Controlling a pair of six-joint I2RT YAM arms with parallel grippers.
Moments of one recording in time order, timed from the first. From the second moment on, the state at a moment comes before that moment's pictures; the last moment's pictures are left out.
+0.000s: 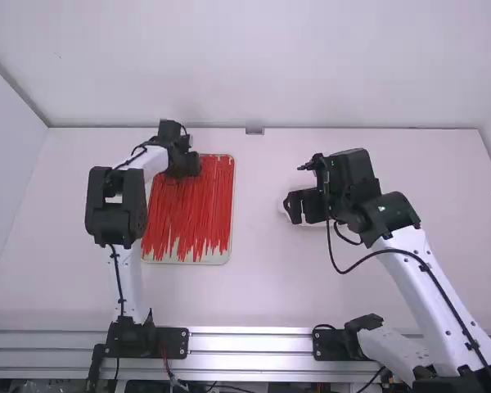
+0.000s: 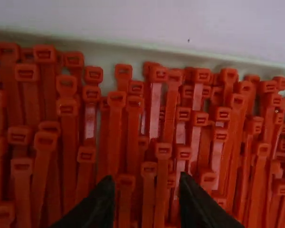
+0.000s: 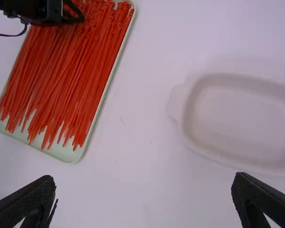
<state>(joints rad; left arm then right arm) -0.01 2.22 1.57 -0.47 0.23 -0.19 0.35 1.18 1.16 -0.90 -0.22 0.11</state>
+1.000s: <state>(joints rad) -0.01 2.22 1.57 -0.45 0.20 -0.21 0.35 1.18 1.16 -0.93 -0.22 0.10</state>
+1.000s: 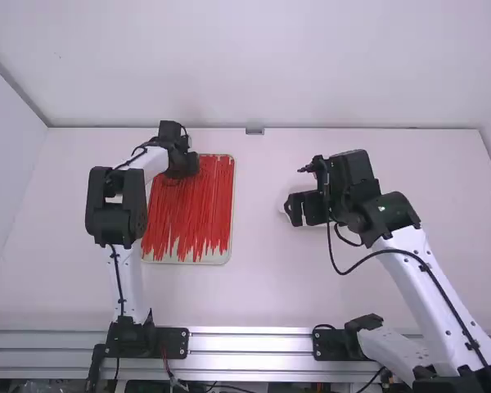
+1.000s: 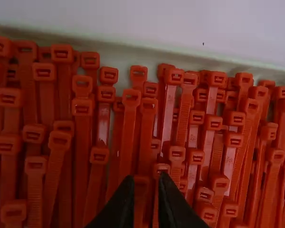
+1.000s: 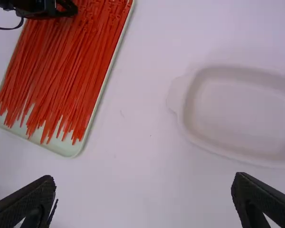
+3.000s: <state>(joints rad) -0.01 2.22 1.66 -0.53 0.17 -0.20 0.35 1.18 1.16 -0.90 -0.22 0.10</state>
